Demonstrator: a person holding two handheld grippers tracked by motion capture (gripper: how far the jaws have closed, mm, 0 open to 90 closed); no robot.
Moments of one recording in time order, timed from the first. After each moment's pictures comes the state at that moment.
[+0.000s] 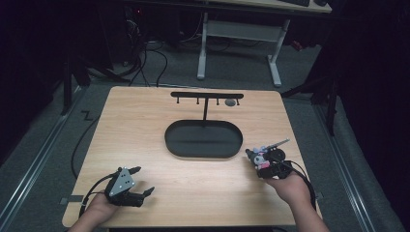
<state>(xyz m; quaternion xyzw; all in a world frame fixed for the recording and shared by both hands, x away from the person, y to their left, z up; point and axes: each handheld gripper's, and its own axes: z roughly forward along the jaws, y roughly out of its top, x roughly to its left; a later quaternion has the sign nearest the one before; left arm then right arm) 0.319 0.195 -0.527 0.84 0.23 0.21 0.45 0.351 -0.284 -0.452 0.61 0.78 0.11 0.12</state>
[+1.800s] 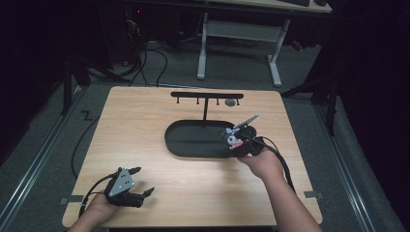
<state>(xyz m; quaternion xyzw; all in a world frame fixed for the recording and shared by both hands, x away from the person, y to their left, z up) 0.318 0.196 -0.527 0.84 0.23 0.21 0.45 0.406 -0.204 -0.414 0.55 0.81 0.13 0.13</state>
